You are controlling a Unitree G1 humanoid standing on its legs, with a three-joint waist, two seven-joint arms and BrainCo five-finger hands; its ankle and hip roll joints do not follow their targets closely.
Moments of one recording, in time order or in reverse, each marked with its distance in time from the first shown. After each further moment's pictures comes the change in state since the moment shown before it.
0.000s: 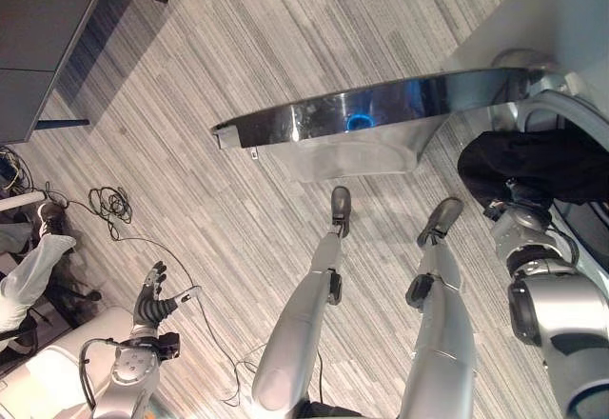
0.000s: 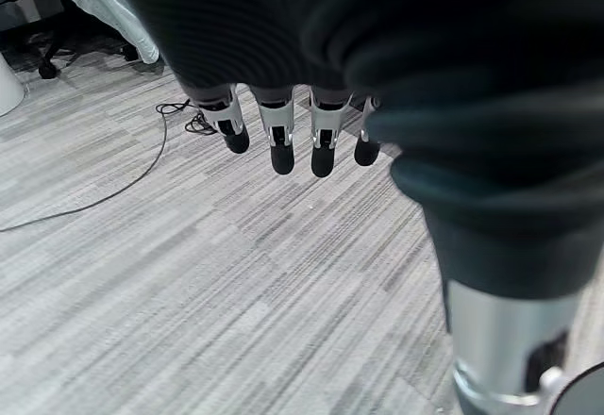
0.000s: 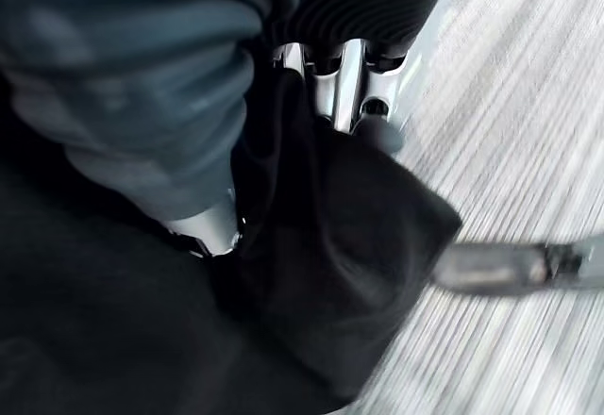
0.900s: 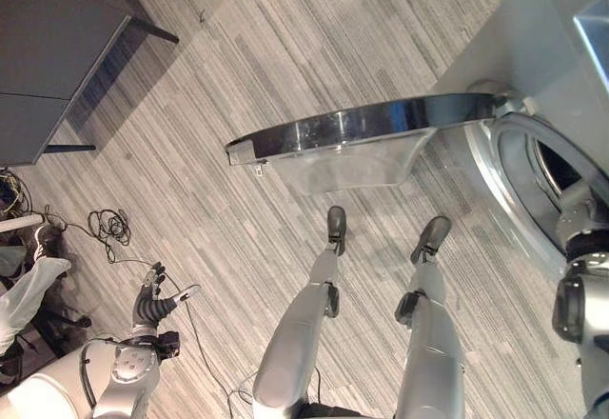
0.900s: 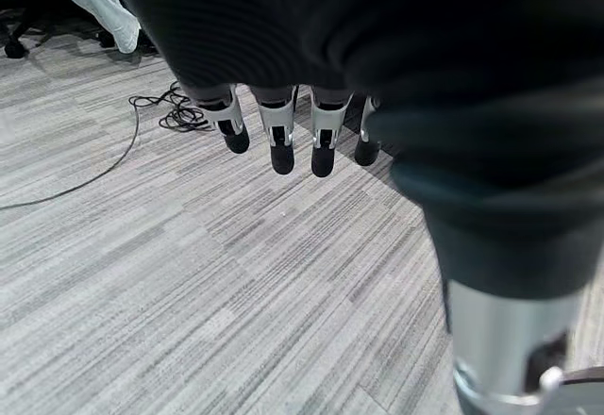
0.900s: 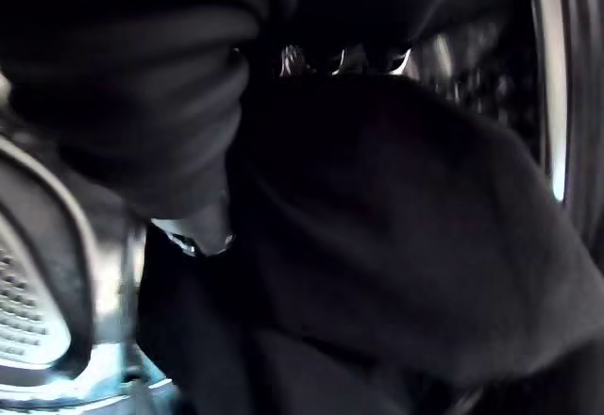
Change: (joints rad) left arm 0.006 0.015 -0.009 -0.004 -0.007 0.020 0.003; right arm -0.072 -0.296 -0.046 -0.060 -0.184 -0.020 -0.310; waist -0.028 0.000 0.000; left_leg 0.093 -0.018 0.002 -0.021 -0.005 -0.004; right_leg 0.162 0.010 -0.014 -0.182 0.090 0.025
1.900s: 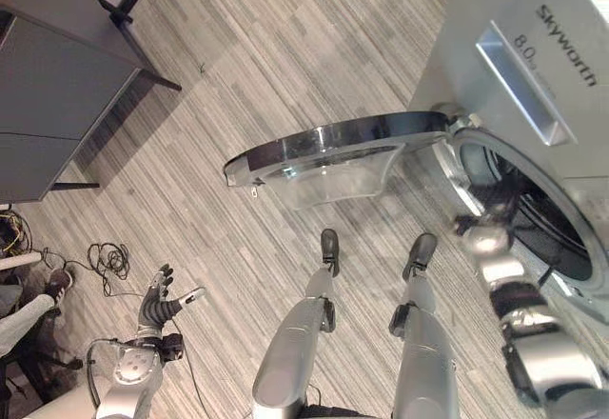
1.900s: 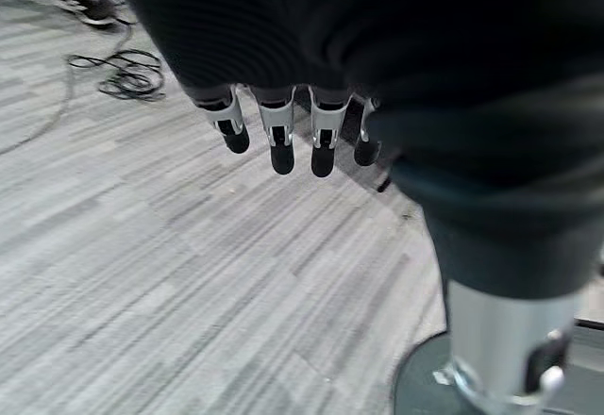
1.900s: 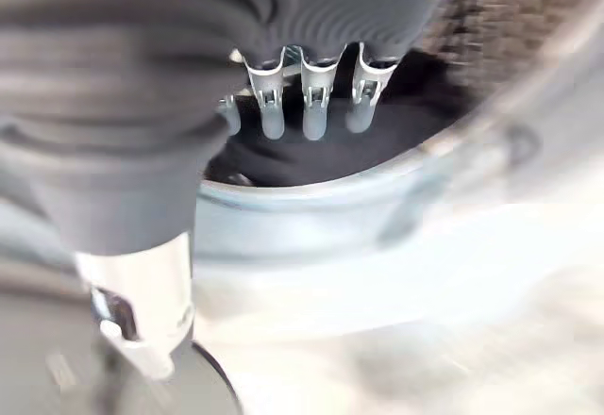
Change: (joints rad) left arm -0.002 -0.020 -0.005 0.002 0.001 0.007 -0.045; right arm 0.518 0.367 0.173 -0.450 -0.478 0.098 0.148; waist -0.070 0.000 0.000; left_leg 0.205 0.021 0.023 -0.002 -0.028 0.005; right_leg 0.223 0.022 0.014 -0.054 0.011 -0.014
